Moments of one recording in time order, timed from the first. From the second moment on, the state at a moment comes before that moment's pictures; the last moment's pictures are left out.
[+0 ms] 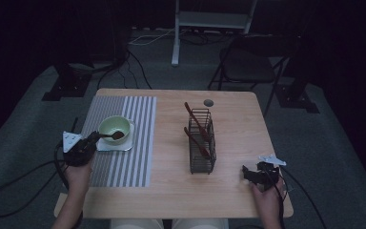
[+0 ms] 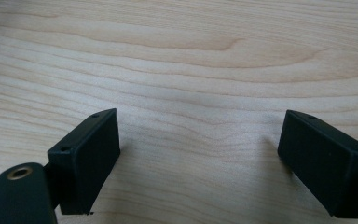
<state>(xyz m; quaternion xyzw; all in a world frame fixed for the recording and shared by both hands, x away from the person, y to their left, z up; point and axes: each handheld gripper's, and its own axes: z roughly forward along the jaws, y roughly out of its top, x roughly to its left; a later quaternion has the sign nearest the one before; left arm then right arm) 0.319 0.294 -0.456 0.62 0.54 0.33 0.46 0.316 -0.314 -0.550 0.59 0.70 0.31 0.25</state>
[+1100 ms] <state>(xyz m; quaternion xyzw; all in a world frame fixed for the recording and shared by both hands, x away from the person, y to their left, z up) 0.315 0.300 -0.491 0.63 0.58 0.32 0.41 0.316 -0.314 -0.550 0.59 0.70 0.31 0.25</state>
